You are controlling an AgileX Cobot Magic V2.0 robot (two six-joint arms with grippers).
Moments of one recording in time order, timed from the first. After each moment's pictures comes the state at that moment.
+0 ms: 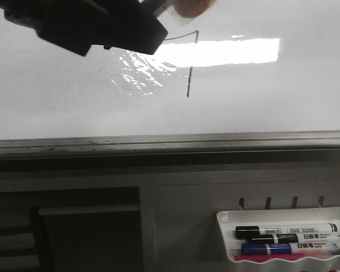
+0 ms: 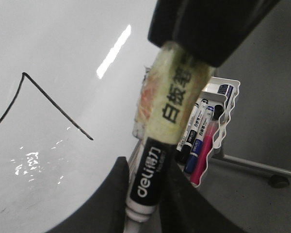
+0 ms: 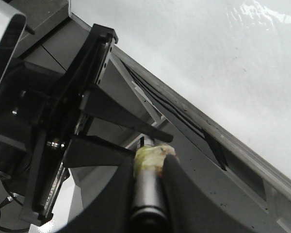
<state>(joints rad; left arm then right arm) -0.88 1.18 -0.78 -0.29 0.14 0.61 0.26 1.13 -0.92 1.13 0.89 -0.99</state>
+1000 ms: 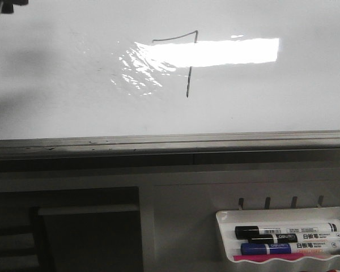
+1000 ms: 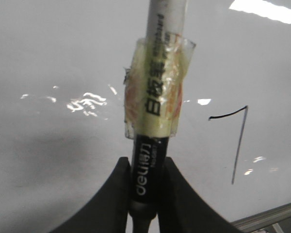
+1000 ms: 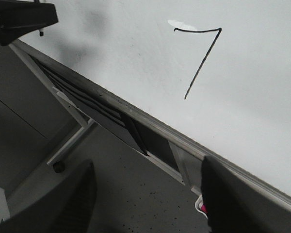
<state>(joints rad) -0.52 1.05 -0.64 -0.99 -0.05 0.58 -0.01 0.90 -0.87 0.90 0.95 -0.87</state>
